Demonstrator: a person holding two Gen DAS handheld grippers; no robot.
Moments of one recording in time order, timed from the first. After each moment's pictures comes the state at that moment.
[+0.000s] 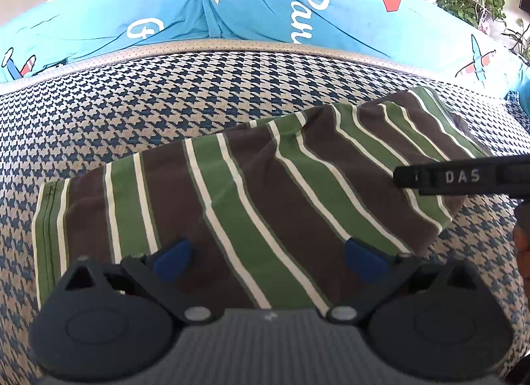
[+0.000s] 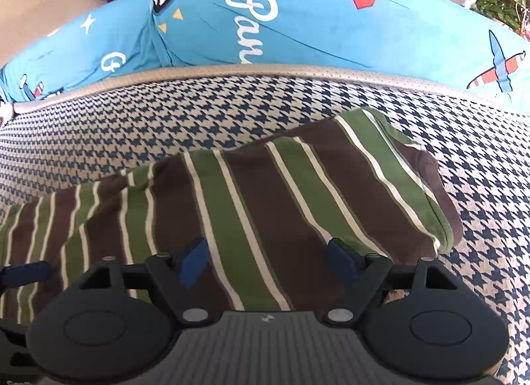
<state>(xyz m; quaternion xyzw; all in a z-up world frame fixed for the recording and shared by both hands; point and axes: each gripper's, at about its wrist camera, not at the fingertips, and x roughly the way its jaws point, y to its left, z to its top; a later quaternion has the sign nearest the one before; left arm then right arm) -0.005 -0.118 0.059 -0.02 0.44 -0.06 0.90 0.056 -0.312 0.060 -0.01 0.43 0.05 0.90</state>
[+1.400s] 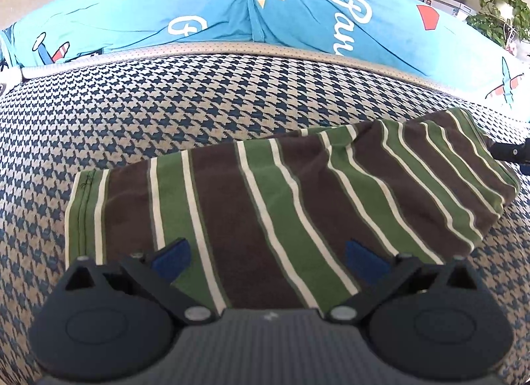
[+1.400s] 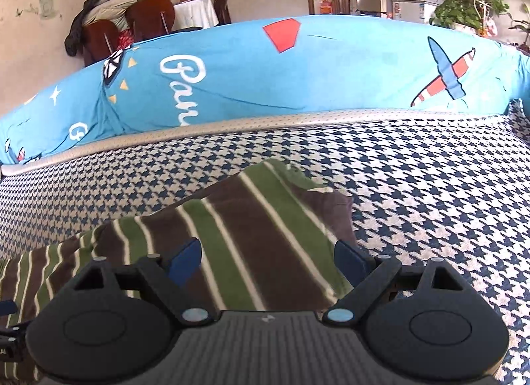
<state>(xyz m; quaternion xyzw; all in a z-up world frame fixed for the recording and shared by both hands) 0.002 -0.097 0.062 -0.04 0.43 -0.01 0.90 0.062 -0.402 0.100 0.05 0.35 0.03 0.94</state>
